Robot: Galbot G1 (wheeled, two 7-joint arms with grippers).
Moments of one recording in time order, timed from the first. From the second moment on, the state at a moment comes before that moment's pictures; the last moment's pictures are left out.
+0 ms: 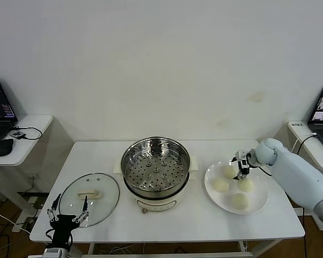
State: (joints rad) left arm 1.67 -1.31 -0.70 -1.94 0.02 -0.17 -0.09; right arm -0.15 0.87 -0.50 0.94 -0.27 -0.12 -0.93
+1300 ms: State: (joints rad) left arm 1.66 -1.29 -0.71 -1.93 -0.03 -0.17 -0.09; right arm 0.06 0.72 -0.69 1.14 -0.09 -0.15 -0.94
